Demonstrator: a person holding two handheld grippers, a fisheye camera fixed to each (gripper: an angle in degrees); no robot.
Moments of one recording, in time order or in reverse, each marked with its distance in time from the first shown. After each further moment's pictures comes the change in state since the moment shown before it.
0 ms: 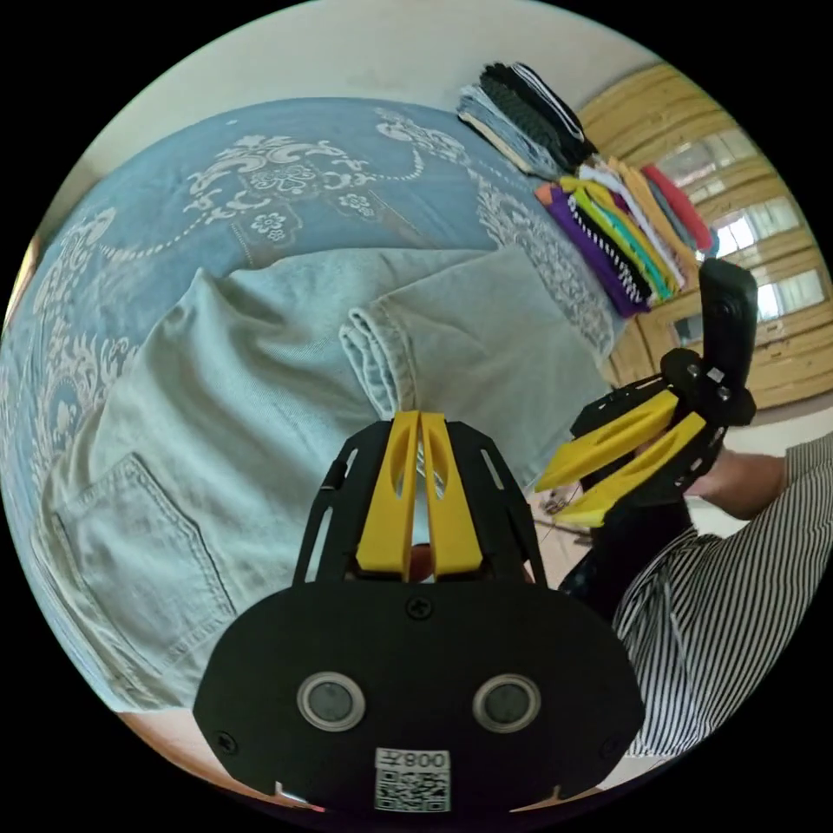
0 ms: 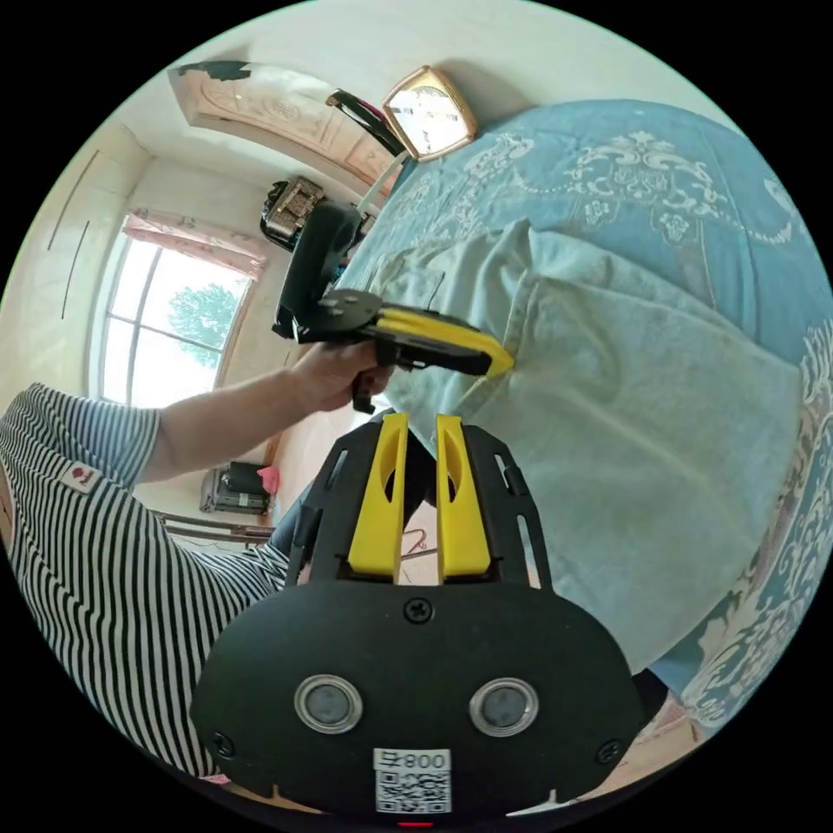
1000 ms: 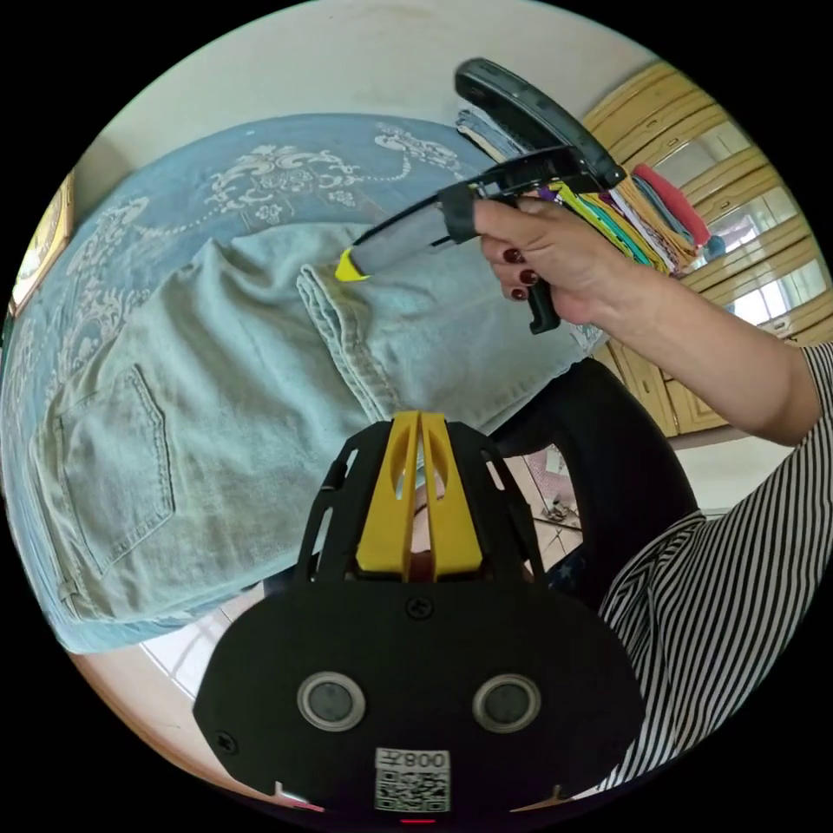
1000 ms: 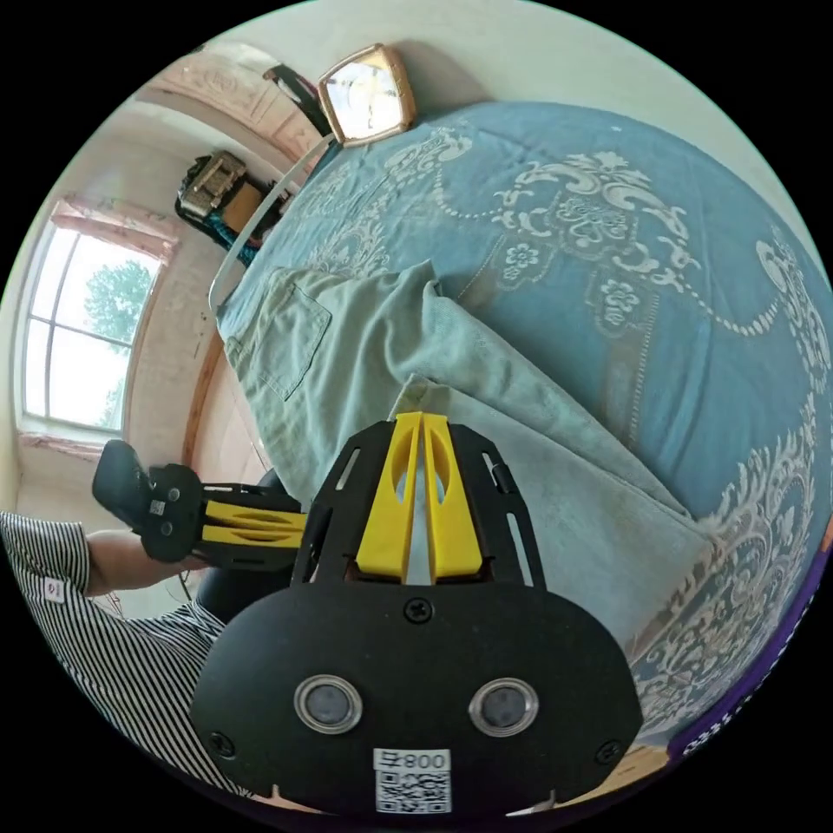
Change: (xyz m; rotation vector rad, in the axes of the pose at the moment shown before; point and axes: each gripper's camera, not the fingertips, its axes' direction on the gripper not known) left arm 0.157 0.147 0.005 0.052 -0.127 0.035; right arm 0.049 -0.111 -0.012 -0.070 0.296 0.055
